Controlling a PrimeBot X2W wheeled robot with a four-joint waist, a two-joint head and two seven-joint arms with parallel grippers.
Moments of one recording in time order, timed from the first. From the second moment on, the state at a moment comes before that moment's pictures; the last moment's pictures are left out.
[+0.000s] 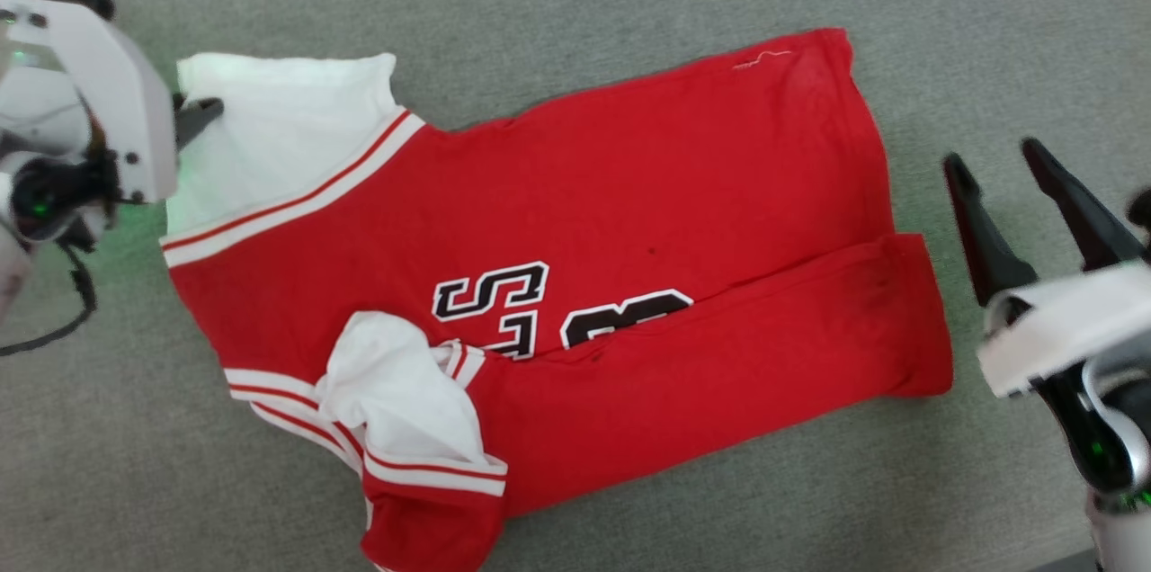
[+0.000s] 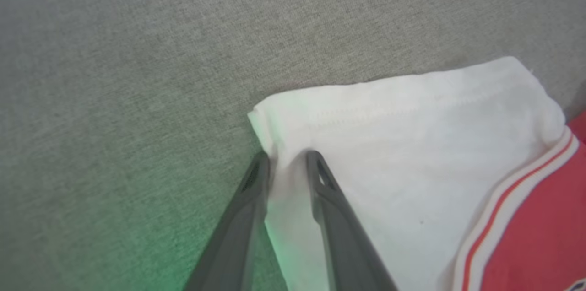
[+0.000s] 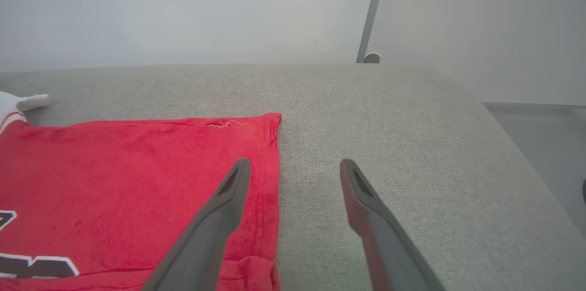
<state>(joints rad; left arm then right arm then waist) -1.30 0.77 -1.23 0.77 -1.37 -0.13 0.45 -0.34 -0.25 0.04 -0.08 0.36 0.13 0.21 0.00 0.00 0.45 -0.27</state>
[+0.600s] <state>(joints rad) -1.34 0.70 -1.26 0.66 -1.39 -0.13 0.36 -0.90 -0.32 0.20 0.40 0.48 0.13 0.77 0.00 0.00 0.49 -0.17</state>
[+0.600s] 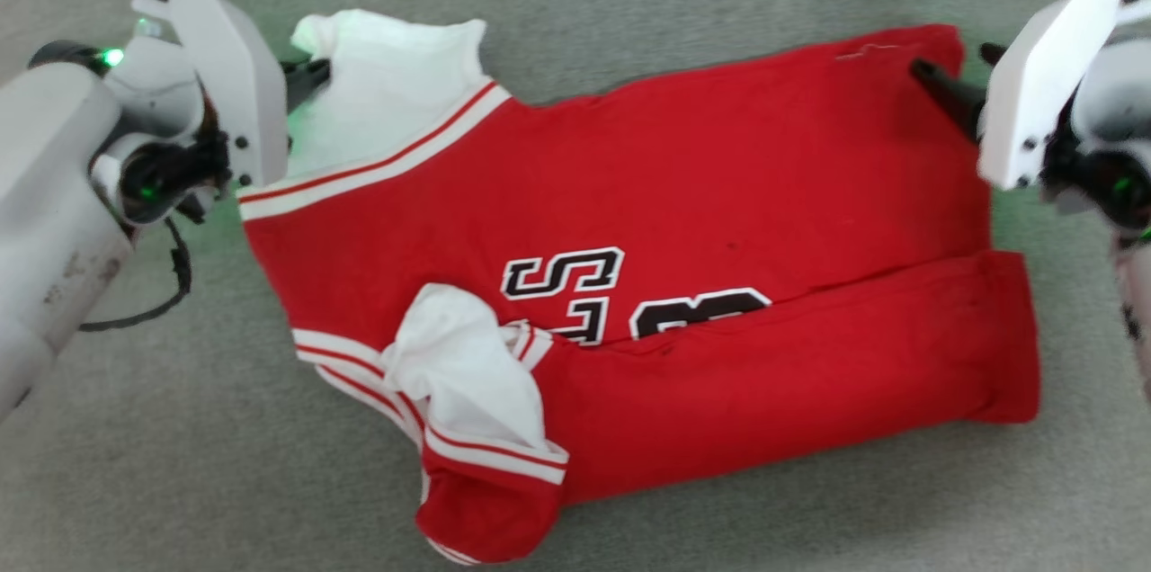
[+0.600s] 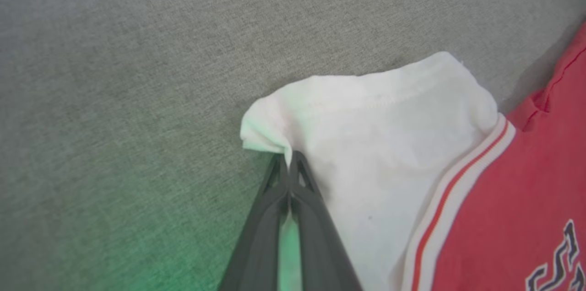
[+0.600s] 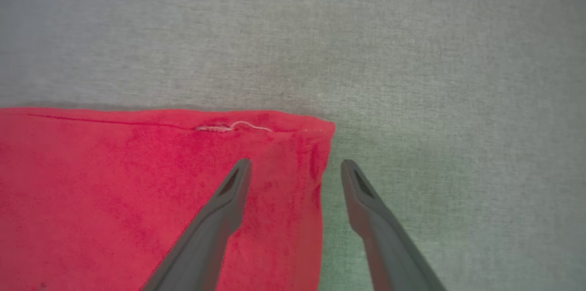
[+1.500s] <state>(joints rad) -1.20 0.70 -1.28 0.33 -1.45 -0.13 0.01 -0.69 -0.59 0.35 0.30 0.68 0.13 0.68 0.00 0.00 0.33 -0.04</state>
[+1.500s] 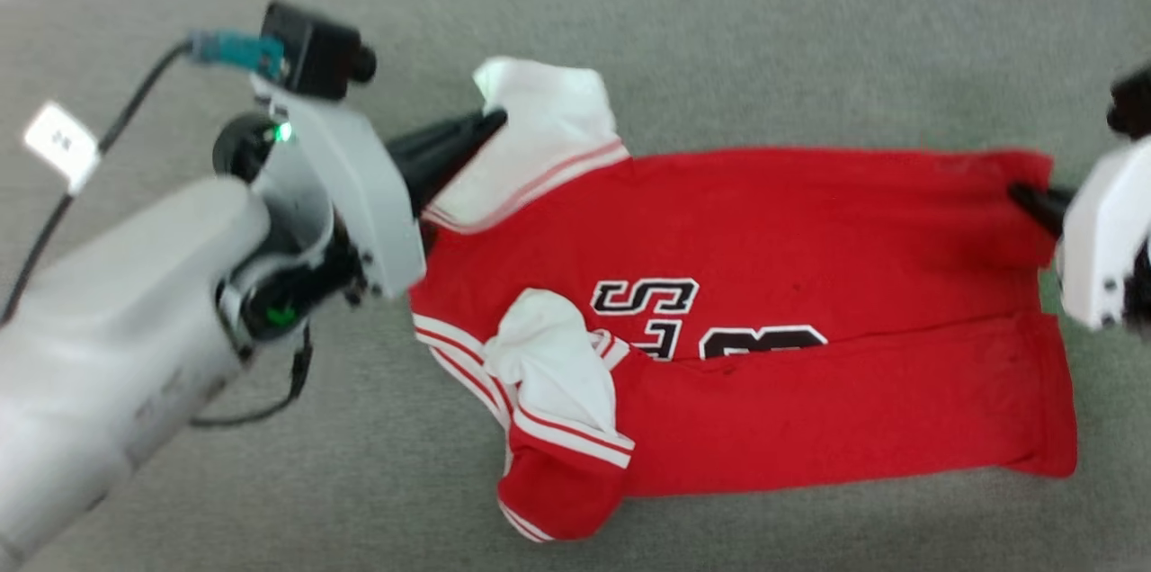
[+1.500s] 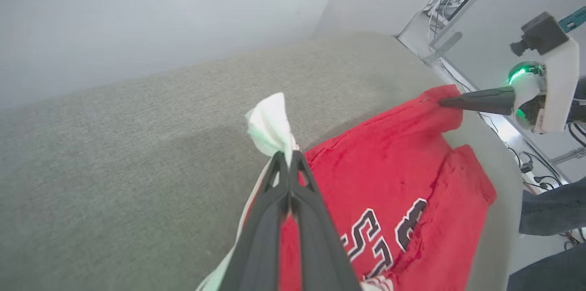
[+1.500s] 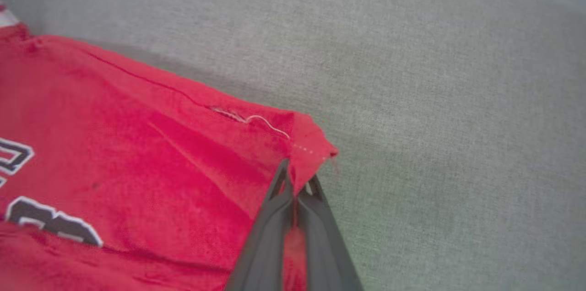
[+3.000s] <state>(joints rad) -0.66 0.79 -1.22 0.14 -1.29 -0.13 -0.26 -0.16 -0.70 0.16 0.04 0.75 0.13 0.54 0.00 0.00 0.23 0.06</state>
